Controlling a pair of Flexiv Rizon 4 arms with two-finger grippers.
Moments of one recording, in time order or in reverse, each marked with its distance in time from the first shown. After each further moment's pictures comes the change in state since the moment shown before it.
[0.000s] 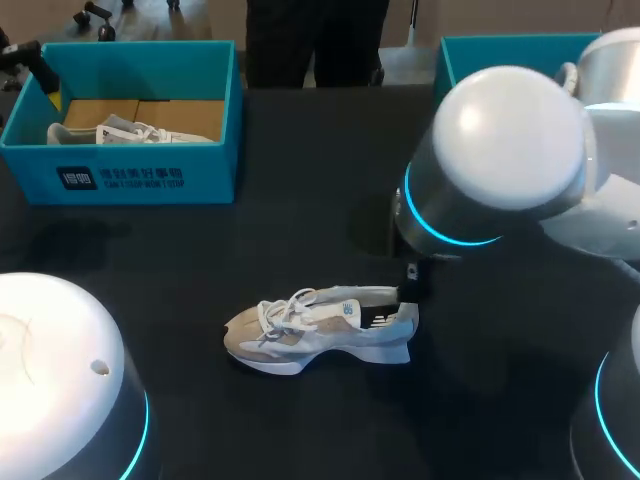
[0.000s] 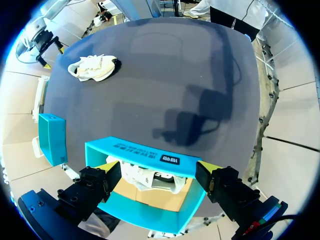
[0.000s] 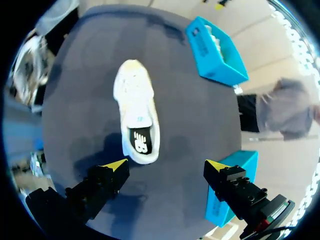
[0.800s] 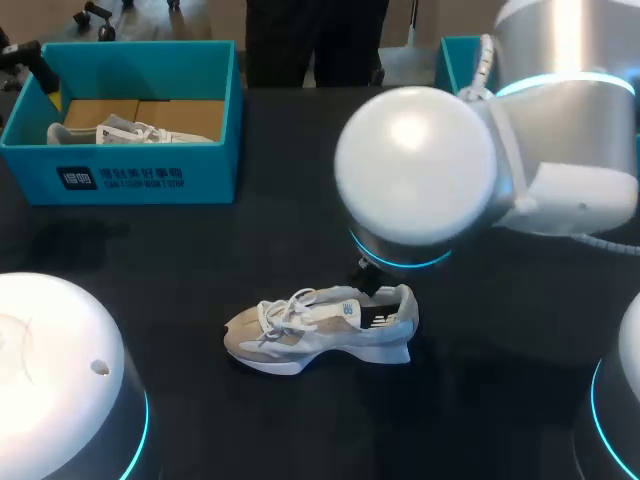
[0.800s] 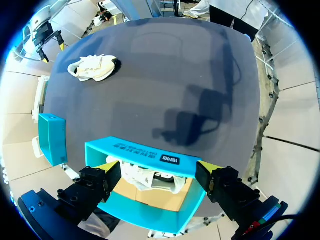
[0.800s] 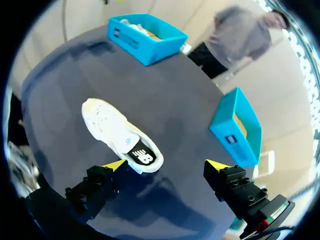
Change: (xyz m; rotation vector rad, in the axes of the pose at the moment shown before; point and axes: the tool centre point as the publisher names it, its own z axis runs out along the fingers) left arm 0.000 0.000 0.000 0.000 0.000 0.000; right arm 0.010 0.020 -0.025 0.096 -0.139 0.700
